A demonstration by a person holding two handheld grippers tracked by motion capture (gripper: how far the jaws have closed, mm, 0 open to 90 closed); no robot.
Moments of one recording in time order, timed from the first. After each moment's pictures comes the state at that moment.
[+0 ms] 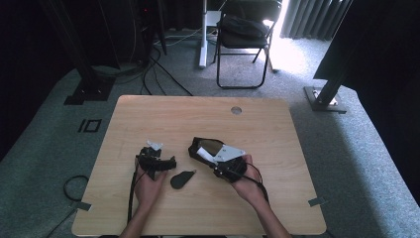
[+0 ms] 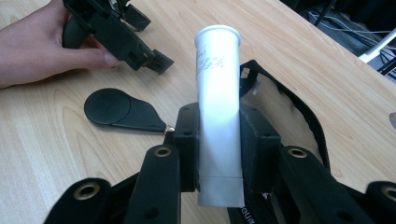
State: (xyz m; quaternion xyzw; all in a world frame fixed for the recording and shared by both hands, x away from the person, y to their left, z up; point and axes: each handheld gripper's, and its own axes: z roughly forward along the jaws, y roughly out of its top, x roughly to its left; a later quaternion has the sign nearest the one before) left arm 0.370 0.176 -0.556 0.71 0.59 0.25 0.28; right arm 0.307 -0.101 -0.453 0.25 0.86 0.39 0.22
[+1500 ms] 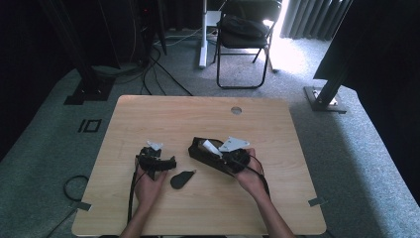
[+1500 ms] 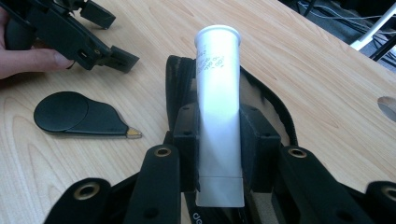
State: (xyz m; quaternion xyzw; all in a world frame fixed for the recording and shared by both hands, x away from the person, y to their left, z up) left arm 0.370 0.176 -0.556 0.71 0.59 0.25 0.28; right arm 0.341 -0.115 -0.466 0.28 0.85 0.39 0.22
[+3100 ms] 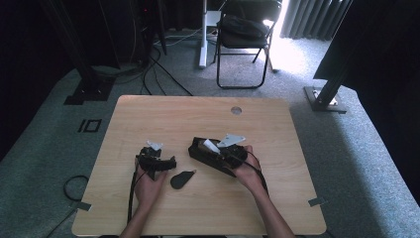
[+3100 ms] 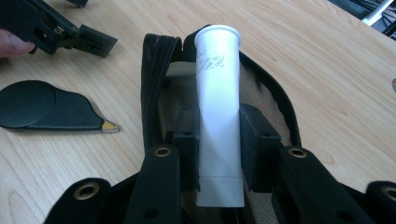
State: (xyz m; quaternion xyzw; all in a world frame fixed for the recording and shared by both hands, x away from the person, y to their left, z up) left arm 0.370 0.176 -0.556 0.71 0.59 0.25 0.28; right arm 0.364 -0.112 -0.483 0.30 0.86 0.37 0.20
